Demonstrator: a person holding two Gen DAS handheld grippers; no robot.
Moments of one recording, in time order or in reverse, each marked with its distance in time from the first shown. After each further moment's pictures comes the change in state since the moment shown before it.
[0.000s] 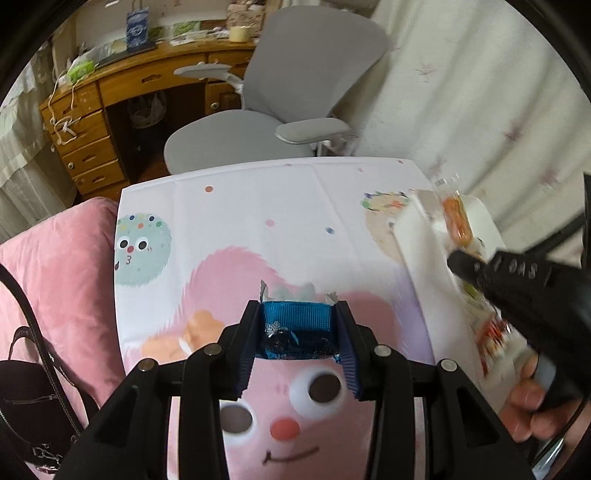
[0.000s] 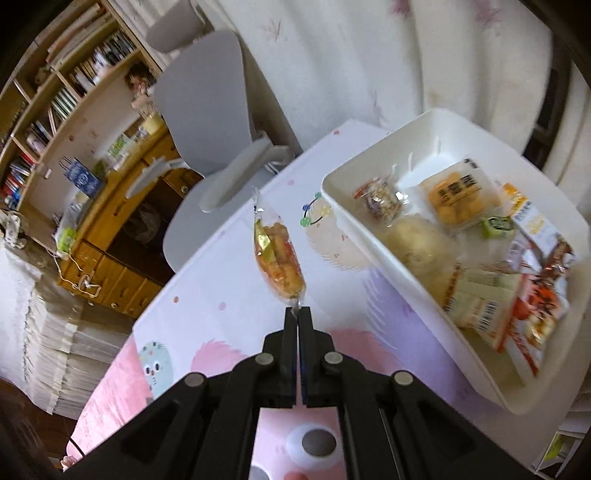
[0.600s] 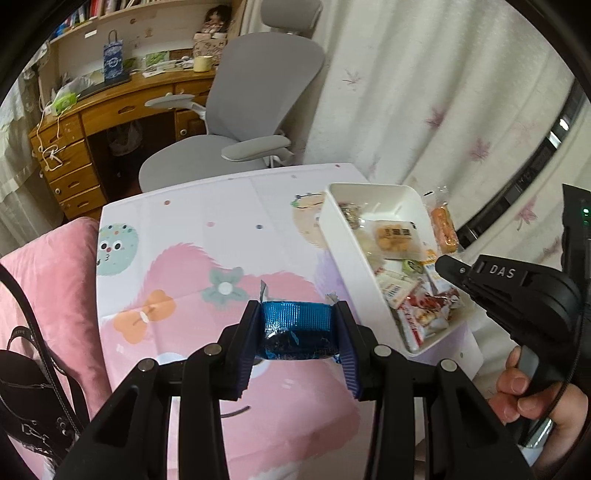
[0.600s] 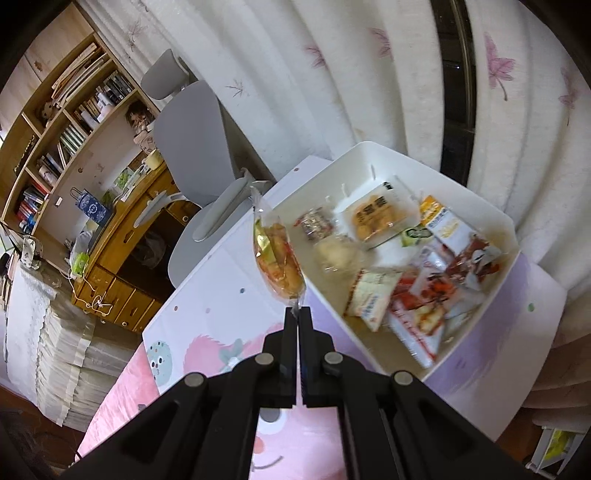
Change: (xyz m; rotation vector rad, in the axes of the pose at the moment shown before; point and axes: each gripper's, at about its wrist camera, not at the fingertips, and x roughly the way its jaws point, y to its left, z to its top) left arm -0.066 -0.097 -0.047 0.073 -0.076 -0.058; right arm -0.089 -0.098 -0.001 0.040 -0.065 0.026
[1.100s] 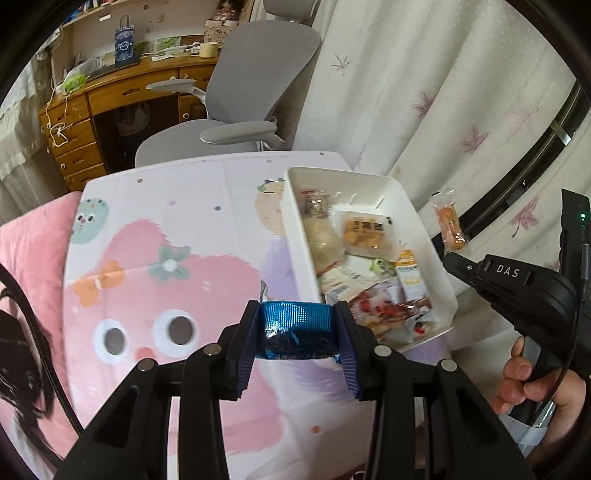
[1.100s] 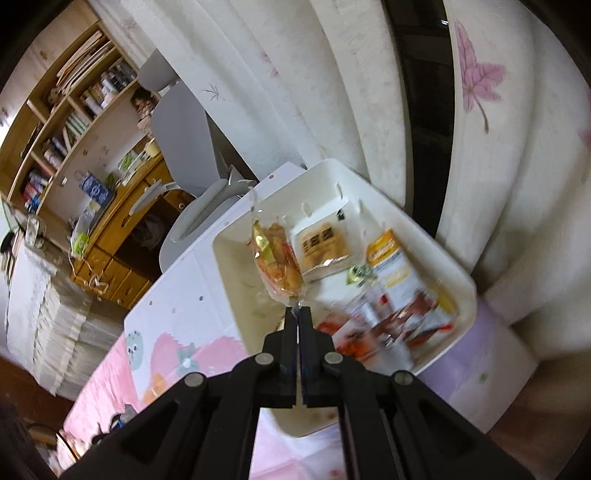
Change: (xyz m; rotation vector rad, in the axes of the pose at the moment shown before) left arm 0.035 -0.098 -0.004 -0.111 0.023 0.038; right arm 0.007 -0.092 0.073 -0.132 0.077 0.036
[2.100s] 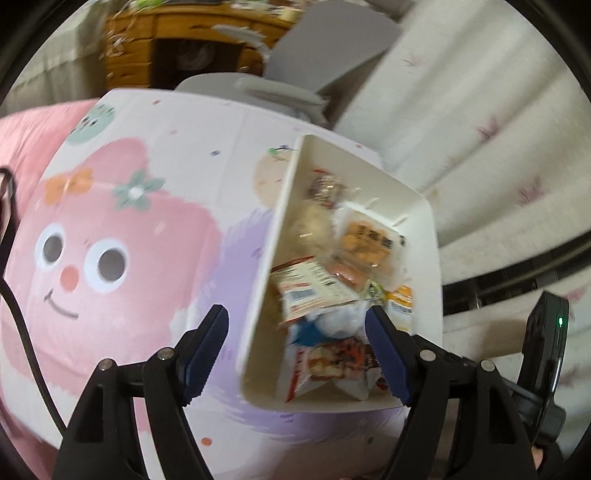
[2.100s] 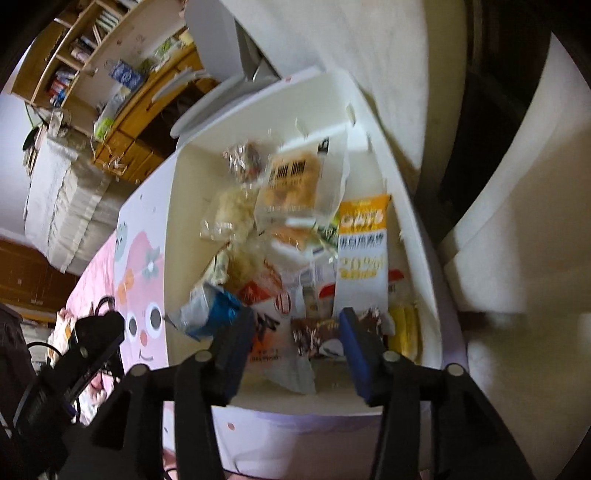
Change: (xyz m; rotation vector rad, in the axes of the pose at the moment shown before) left arm 0.074 -0.030 -0.011 -0.406 0.033 0.051; right arm 0.089 -0.073 0.029 -0.268 0.437 0.155
